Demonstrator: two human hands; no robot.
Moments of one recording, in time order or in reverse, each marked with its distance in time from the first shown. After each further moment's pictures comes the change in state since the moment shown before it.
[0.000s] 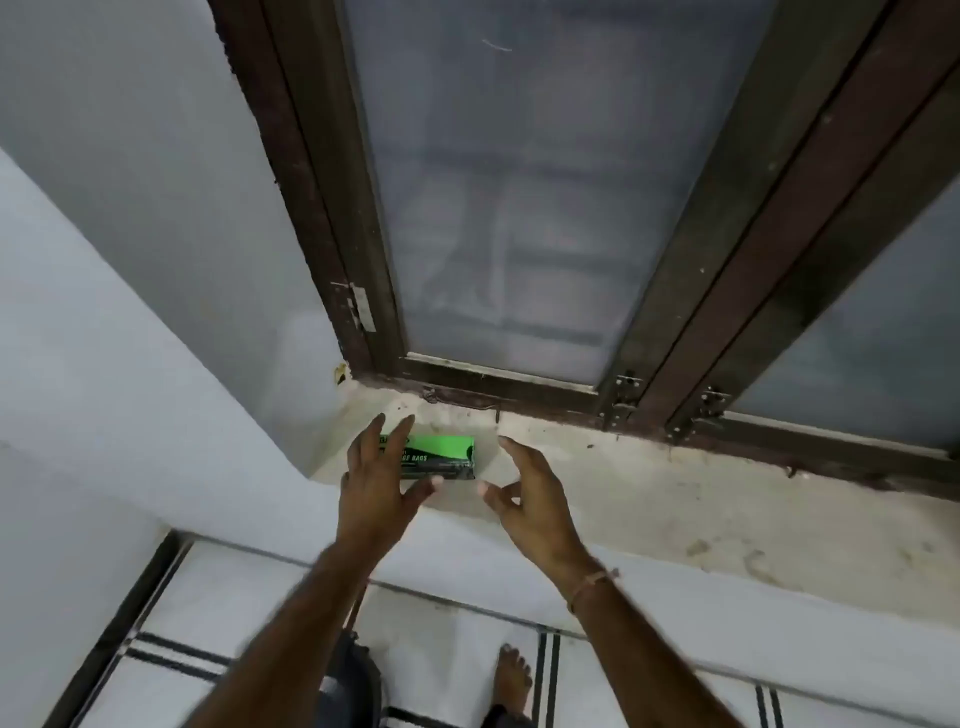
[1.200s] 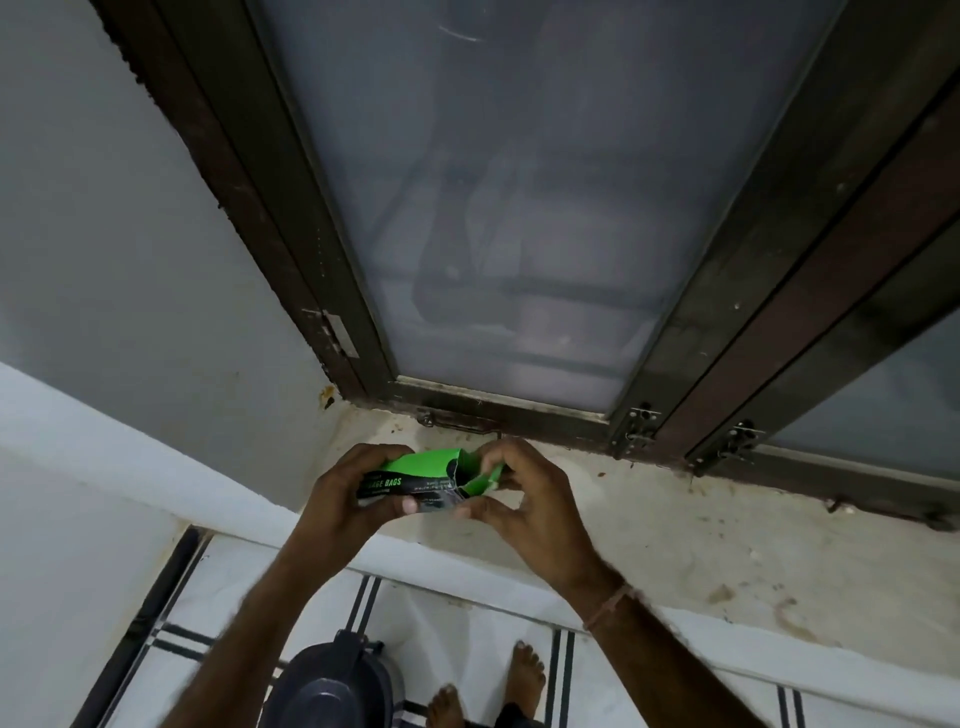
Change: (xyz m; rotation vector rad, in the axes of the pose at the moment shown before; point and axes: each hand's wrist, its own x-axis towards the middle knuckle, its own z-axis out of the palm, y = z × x) left_hand 0.030 0.003 -0.049 -0.647 -0.146 0.119; right_hand 0.043 -0.025 -0.029 0.242 -0.020 -0.325
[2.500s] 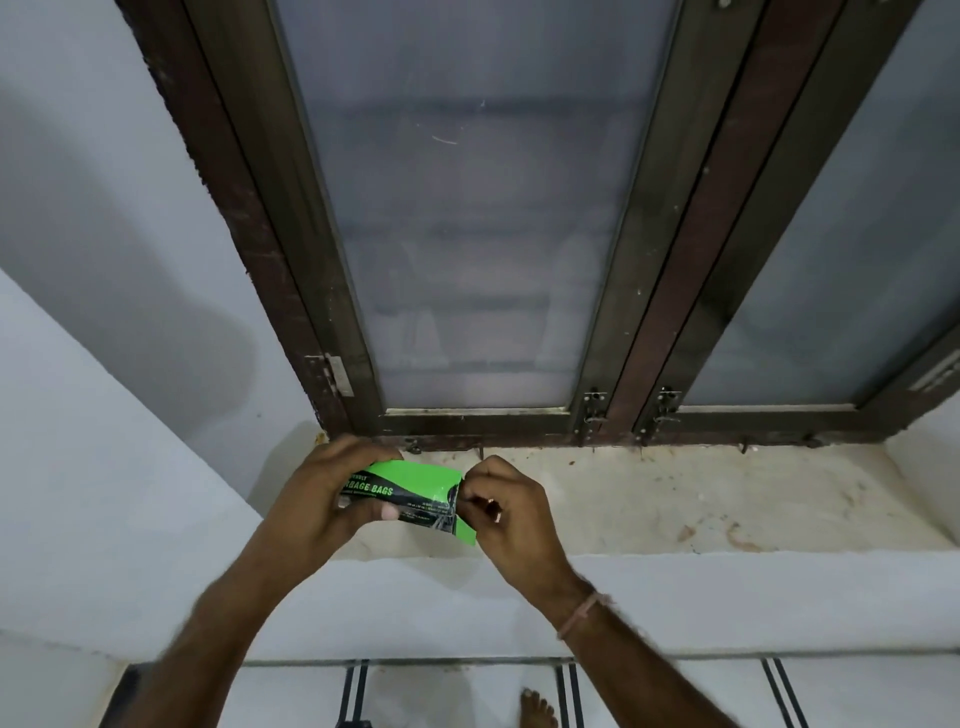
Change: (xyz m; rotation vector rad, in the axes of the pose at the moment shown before) left_hand -0.005 0.049 -0.073 0.339 -0.220 0.443; right_hand -0.036 -0.055 0.049 -0.294 0.245 -0.056
